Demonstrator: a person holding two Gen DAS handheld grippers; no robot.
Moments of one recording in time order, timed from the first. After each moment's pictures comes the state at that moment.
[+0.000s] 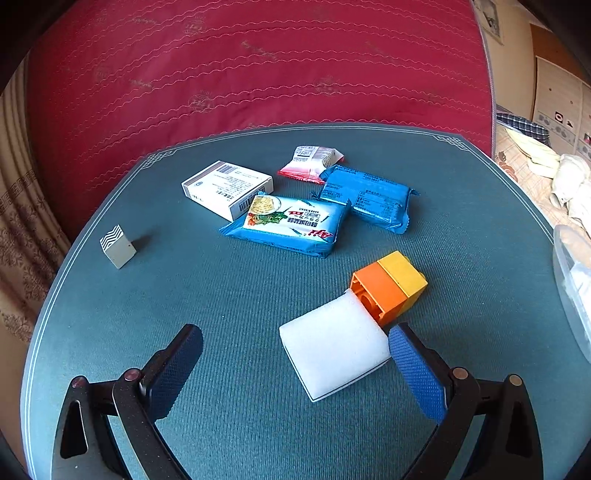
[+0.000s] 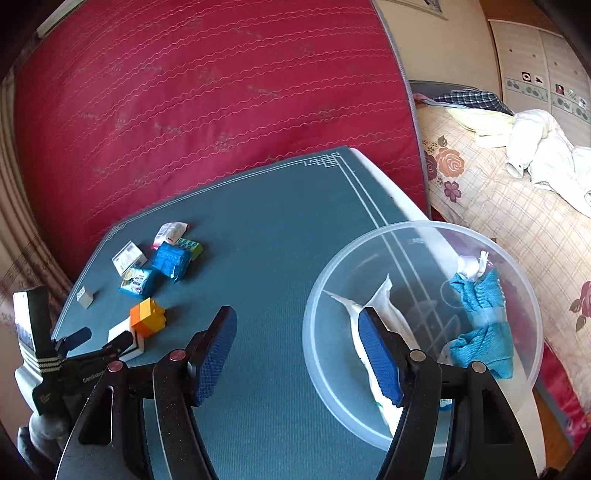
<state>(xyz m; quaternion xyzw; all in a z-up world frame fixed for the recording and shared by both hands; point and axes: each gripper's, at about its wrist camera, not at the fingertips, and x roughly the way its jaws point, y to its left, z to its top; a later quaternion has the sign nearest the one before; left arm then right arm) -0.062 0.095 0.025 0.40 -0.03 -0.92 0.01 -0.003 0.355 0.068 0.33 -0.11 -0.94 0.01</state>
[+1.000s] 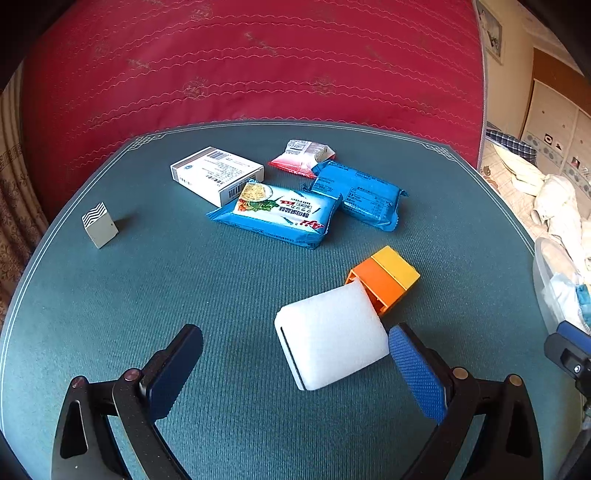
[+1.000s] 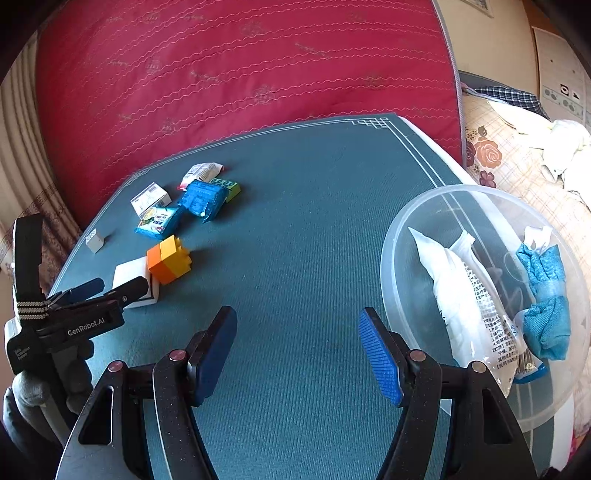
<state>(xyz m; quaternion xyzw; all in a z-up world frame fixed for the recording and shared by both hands) -0.056 0.082 0.020 0.40 0.02 -0.92 -0.03 -0.012 0.310 0.029 0.38 -0.07 -0.92 0.05</state>
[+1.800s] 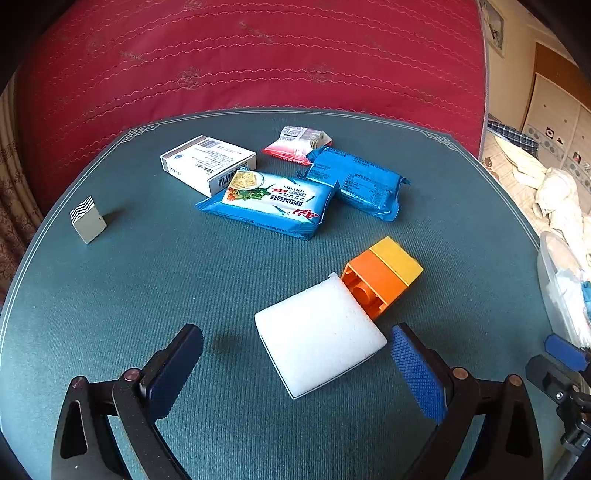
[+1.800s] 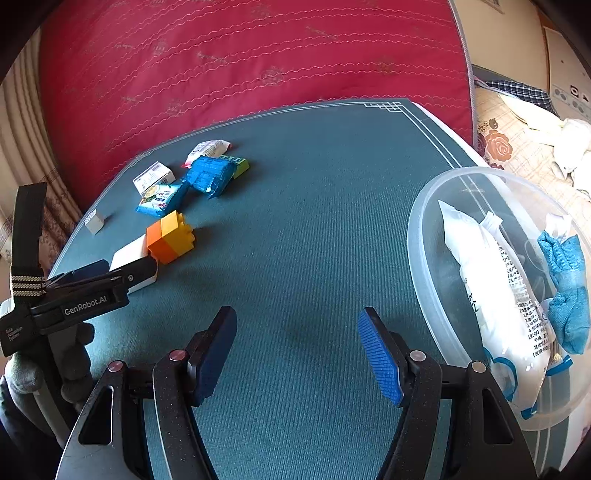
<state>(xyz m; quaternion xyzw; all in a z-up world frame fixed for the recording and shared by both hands) -0.067 0.090 0.012 0.42 0.01 -0.91 -0.03 -0.014 0.297 0.012 0.40 -0.06 -0.91 0.07</state>
